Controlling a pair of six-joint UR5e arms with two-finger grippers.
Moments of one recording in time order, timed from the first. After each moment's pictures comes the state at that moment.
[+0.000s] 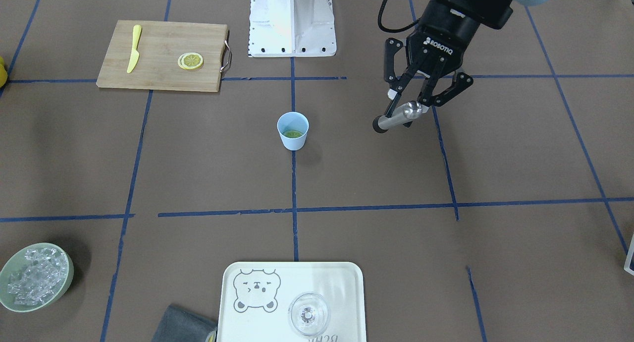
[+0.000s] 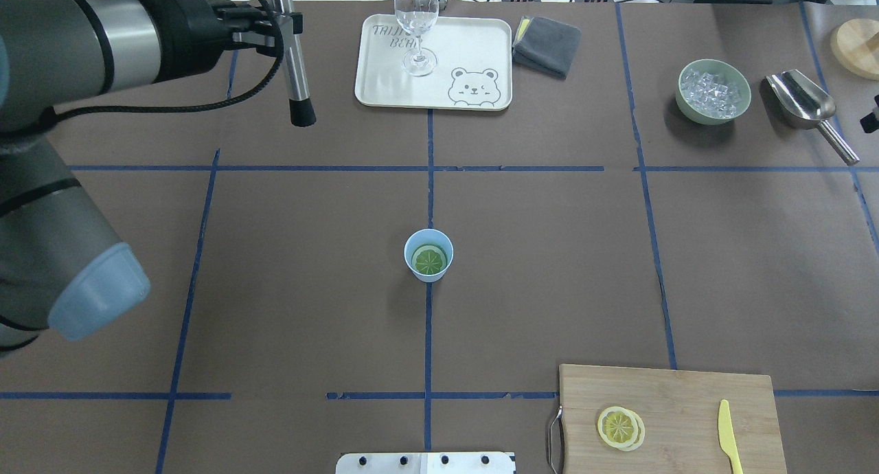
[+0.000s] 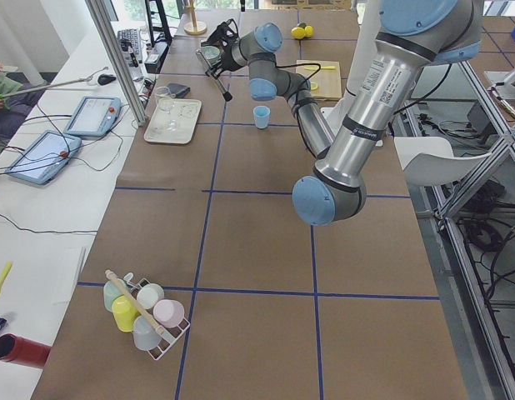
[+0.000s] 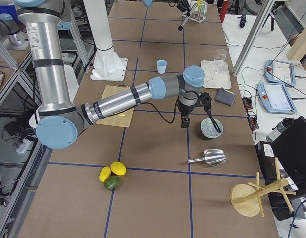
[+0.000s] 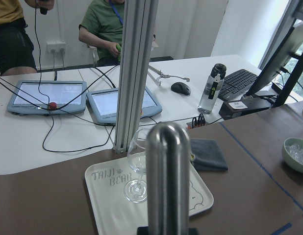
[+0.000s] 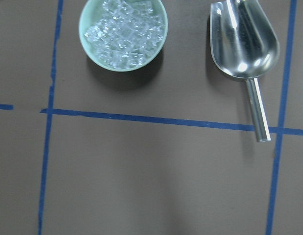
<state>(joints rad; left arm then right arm) -0.75 -2.05 -2.03 -2.14 -1.53 -0.86 1.44 -1.46 1.82 -1.79 2.42 0.12</state>
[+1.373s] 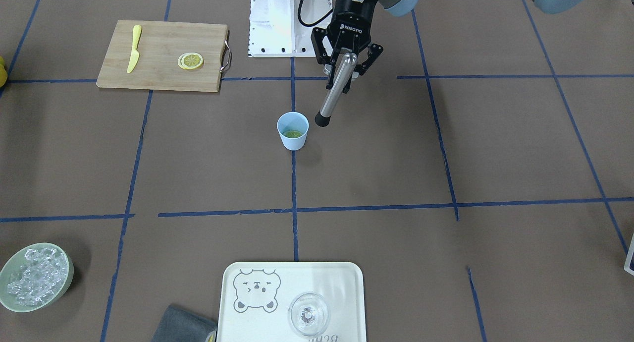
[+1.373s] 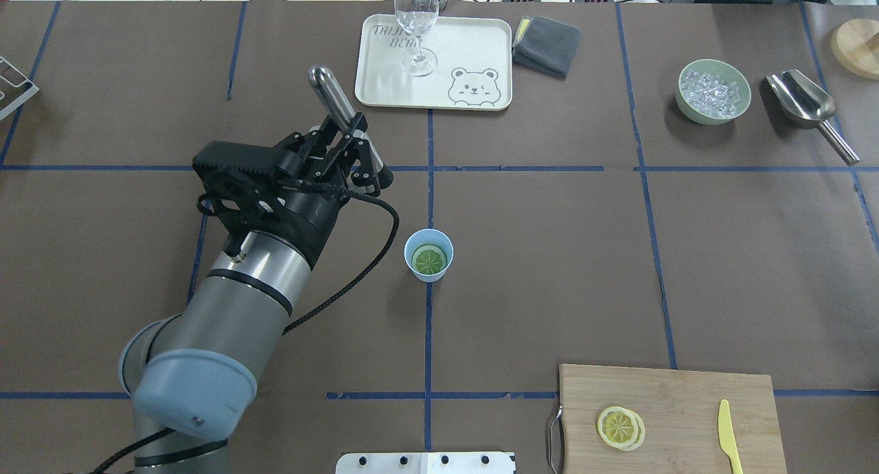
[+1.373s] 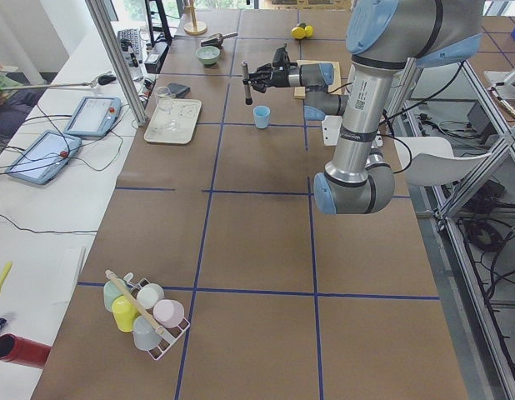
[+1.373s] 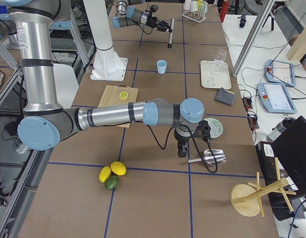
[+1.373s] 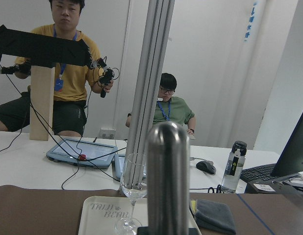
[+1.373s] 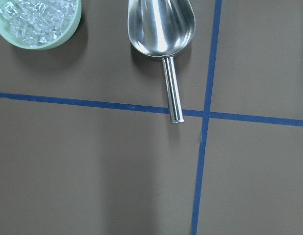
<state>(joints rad) -0.19 -2.04 -1.89 -2.35 -0.51 -0.91 1.55 -1.51 1.66 -1.71 2.42 -0.07</state>
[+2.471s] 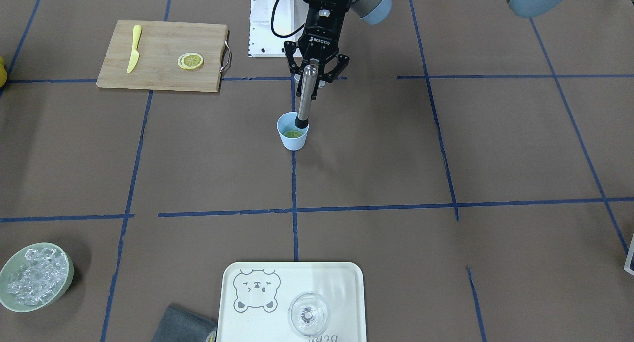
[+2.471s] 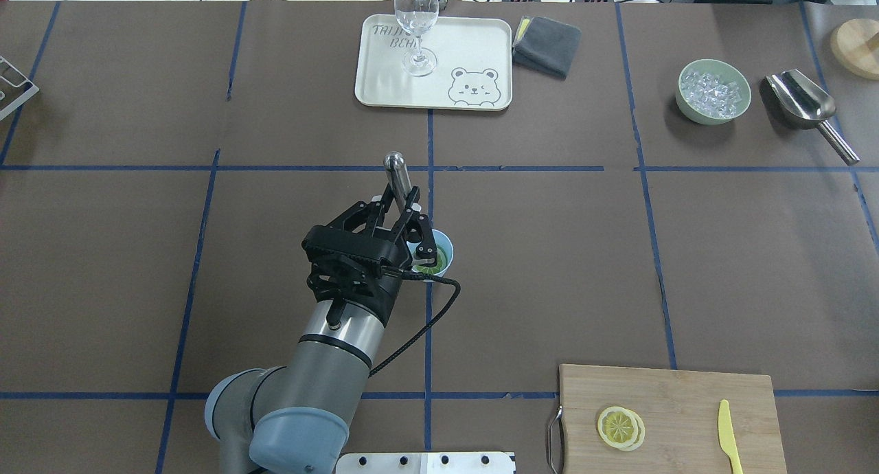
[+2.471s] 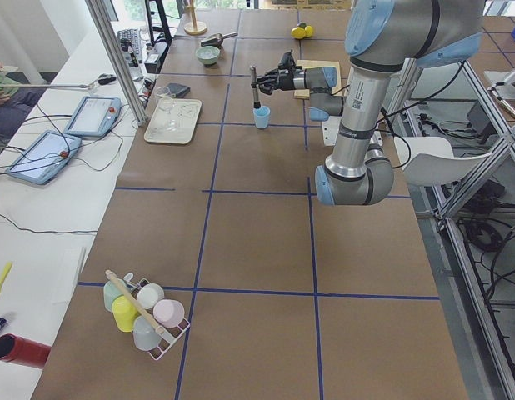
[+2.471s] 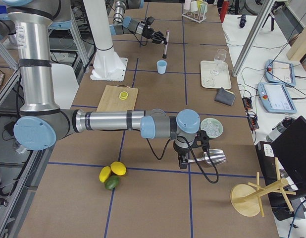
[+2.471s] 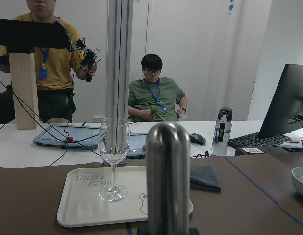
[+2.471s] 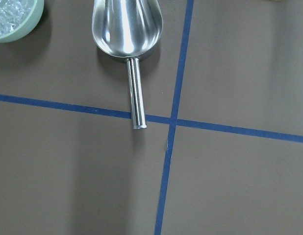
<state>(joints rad) -0.13 -2.14 -1.75 -2.38 -0.51 -0.84 1.55 -1.54 1.60 -1.57 2.35 -0.07</state>
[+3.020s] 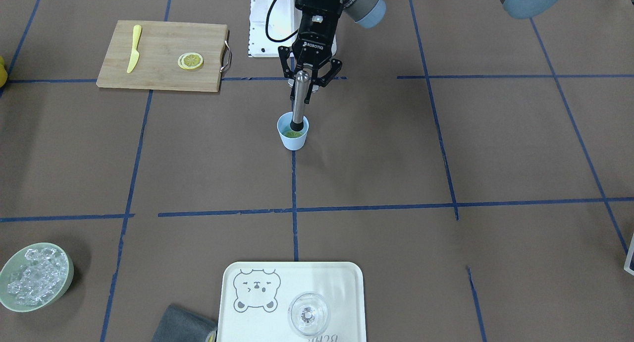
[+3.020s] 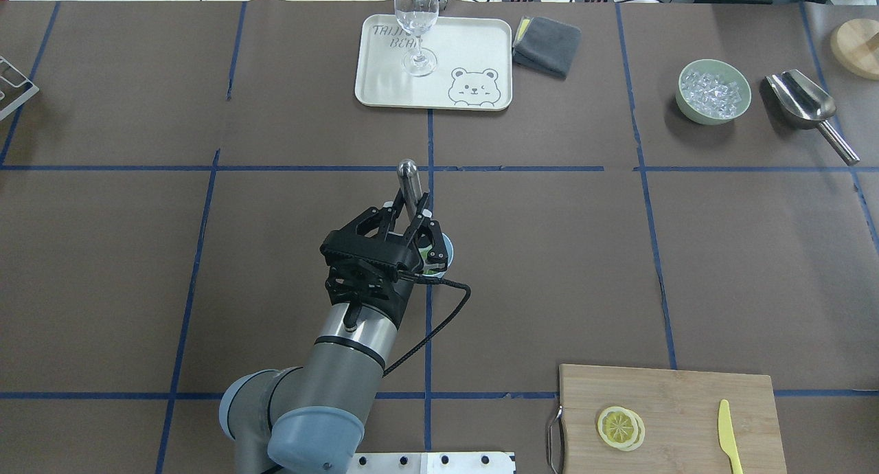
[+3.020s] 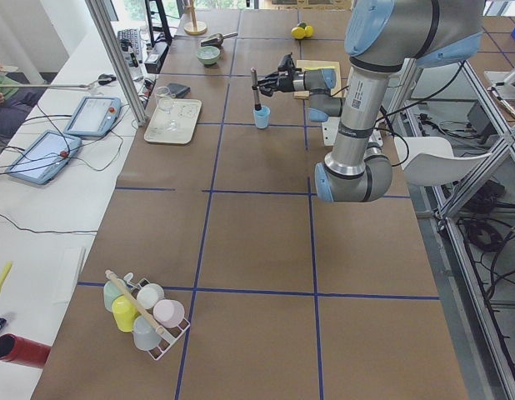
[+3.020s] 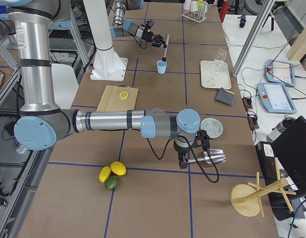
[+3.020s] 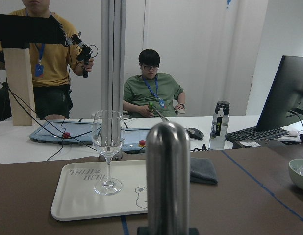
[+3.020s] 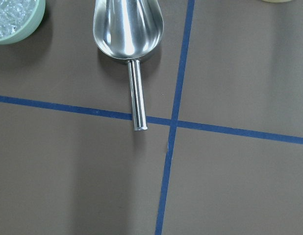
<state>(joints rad) -0.13 -2.16 -1.70 -2.39 -0.52 -0.84 1.55 -1.53 1.60 -1.57 2.35 -0.07</state>
